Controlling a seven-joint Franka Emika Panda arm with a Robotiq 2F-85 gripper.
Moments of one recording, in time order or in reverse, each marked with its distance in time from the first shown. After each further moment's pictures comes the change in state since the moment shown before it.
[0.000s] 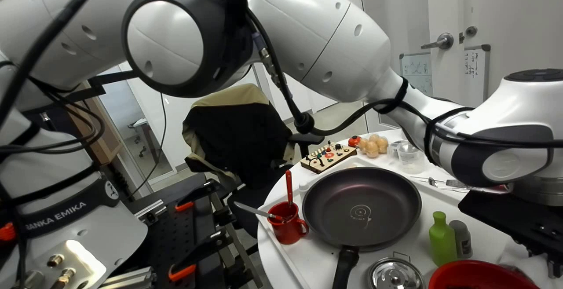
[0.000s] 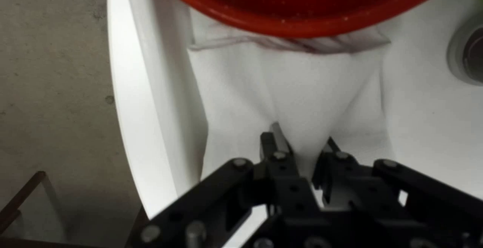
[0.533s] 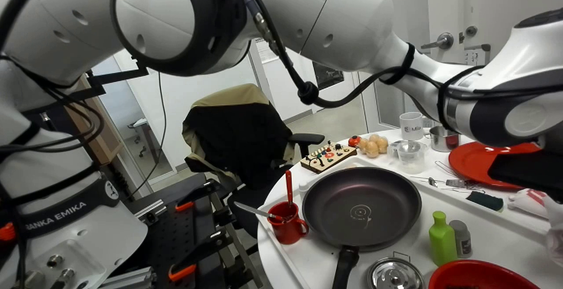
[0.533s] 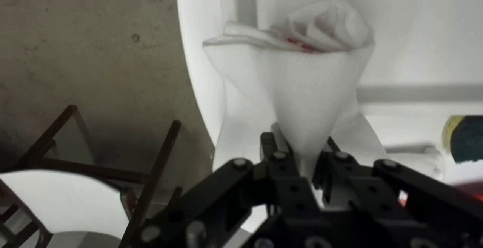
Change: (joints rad) arm 0.000 -0.074 0.001 0.024 0.000 0.067 -0.033
